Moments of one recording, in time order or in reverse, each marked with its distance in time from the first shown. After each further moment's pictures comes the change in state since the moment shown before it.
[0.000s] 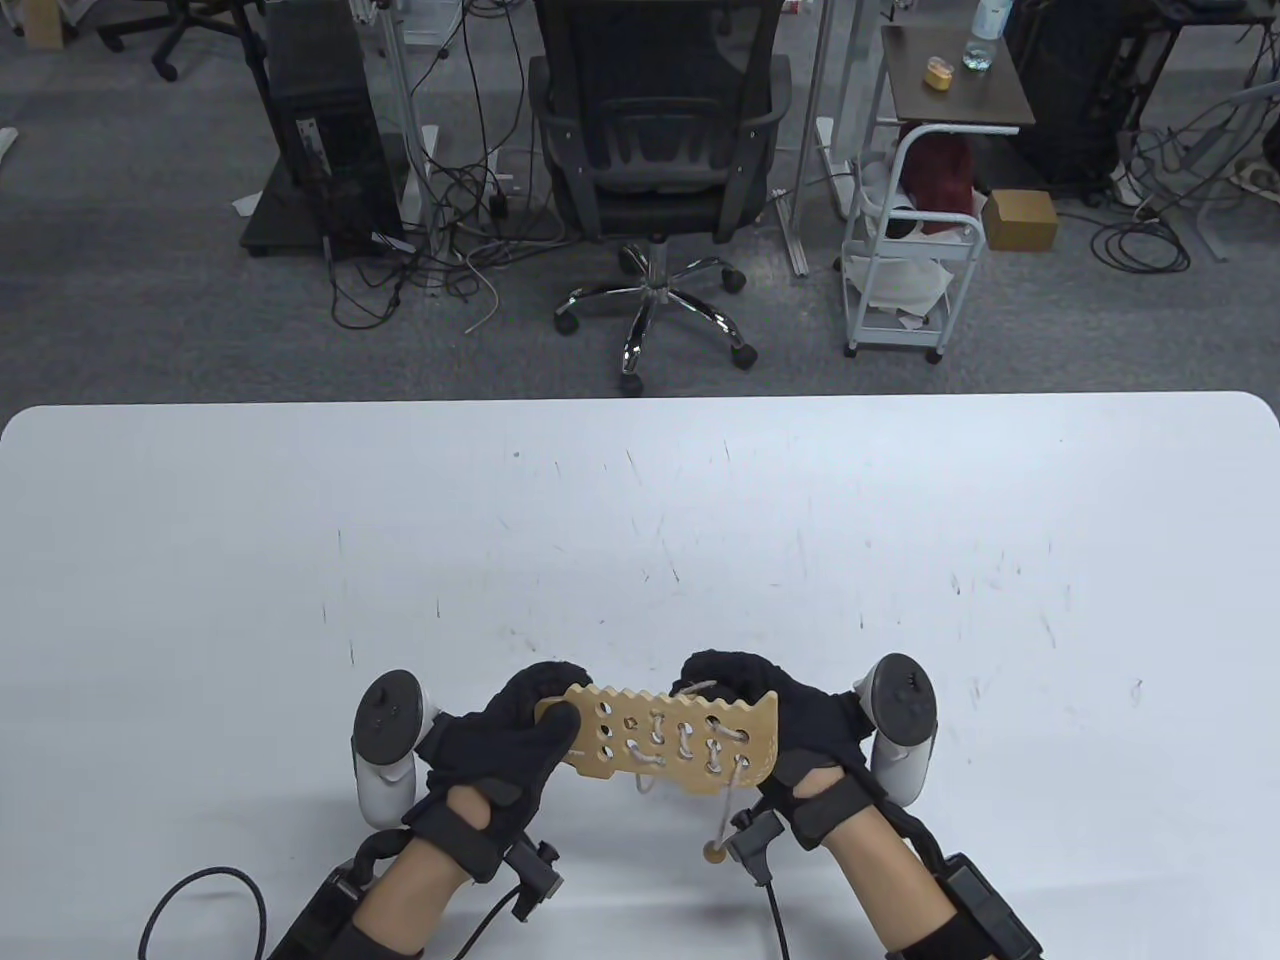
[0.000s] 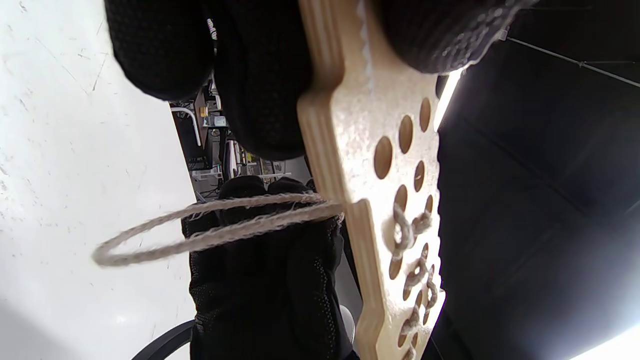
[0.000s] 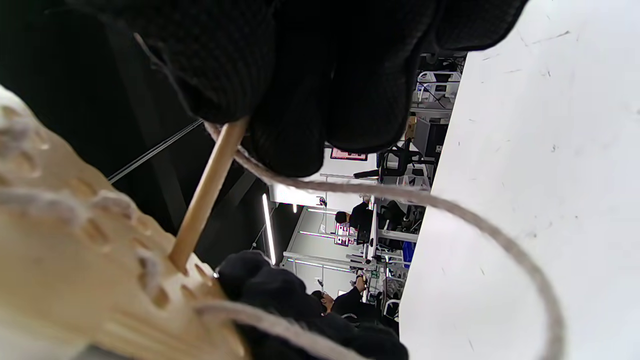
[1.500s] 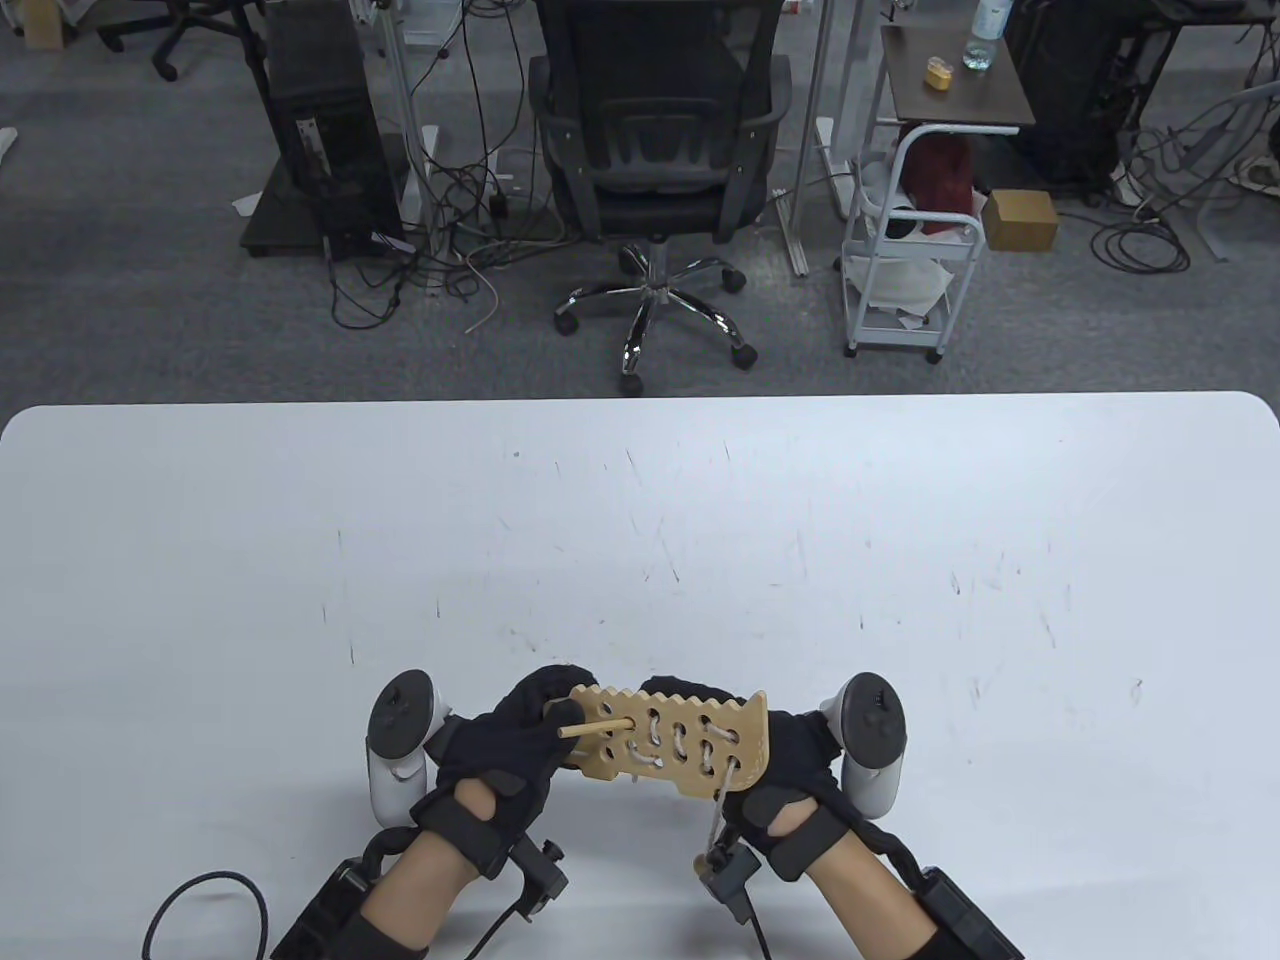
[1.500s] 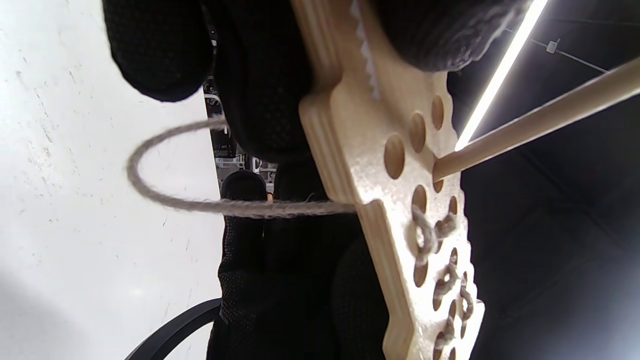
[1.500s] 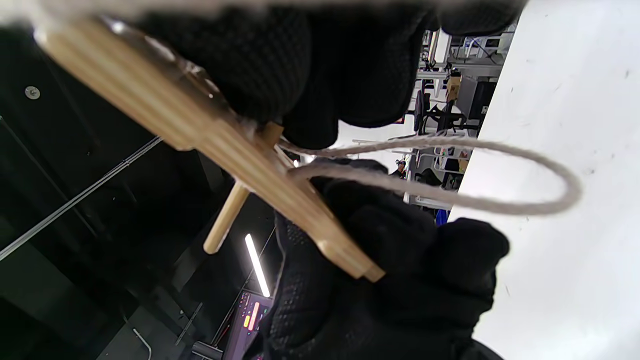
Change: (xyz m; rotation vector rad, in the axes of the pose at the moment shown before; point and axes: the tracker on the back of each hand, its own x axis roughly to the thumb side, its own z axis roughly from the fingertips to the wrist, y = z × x) left_hand -0.013 -0.006 -0.002 -0.011 0.096 0.080; right_hand 0.011 0.033 0.010 0.129 -0.094 -0.049
